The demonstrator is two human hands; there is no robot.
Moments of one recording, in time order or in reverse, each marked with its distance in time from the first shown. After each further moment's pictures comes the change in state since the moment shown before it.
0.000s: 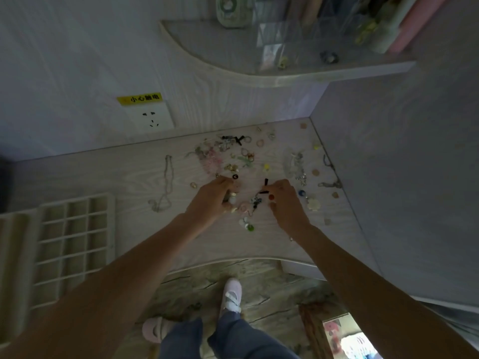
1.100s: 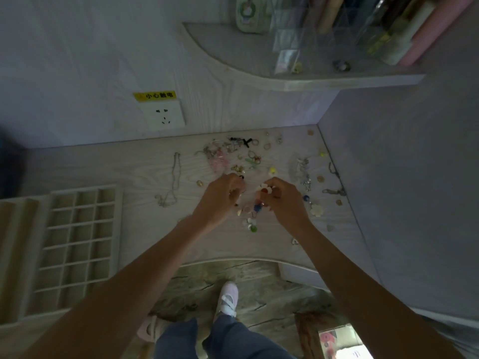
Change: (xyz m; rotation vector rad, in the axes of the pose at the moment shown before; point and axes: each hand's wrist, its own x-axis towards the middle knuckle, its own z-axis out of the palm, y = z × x) left_hand -0.013 0.029 -0.012 -0.257 0.142 -0.139; right_hand -0.009 -0.043 -0.025 0.480 0.020 0.092
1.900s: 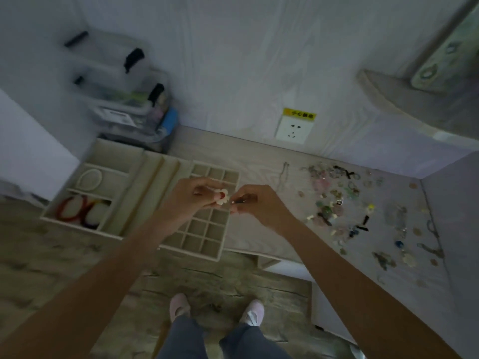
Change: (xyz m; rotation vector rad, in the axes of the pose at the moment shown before) left_hand -0.185 -0.117 -0.178 -0.719 0.384 -0.288; right_hand -0.061 -0.149 0.194 0.014 -0.672 -0.246
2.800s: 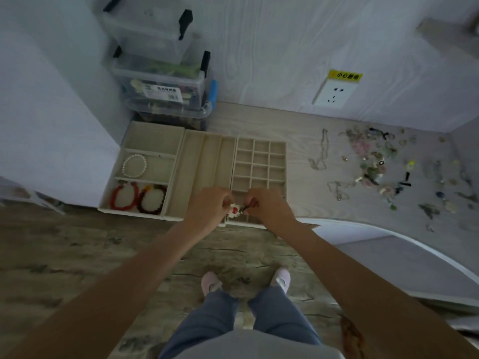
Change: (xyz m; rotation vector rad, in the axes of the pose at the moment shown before) left_hand -0.027 -0.079 -0.101 0.883 -0.169 0.130; right_hand 0.020 0.007 0.153 -0.568 0.135 0.223
